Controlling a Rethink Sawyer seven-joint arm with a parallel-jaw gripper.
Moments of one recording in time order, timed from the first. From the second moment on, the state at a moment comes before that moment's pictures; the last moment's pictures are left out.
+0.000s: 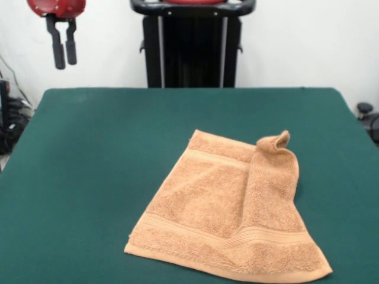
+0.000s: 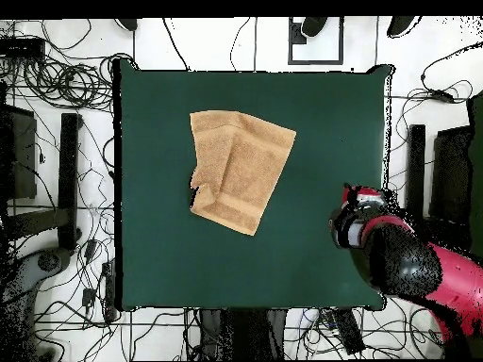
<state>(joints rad) -0.93 -0.97 0.46 1.96 -0.25 0.39 2.98</state>
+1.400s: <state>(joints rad) -0.94 -0.76 0.53 1.97 -0.30 0.20 2.98</state>
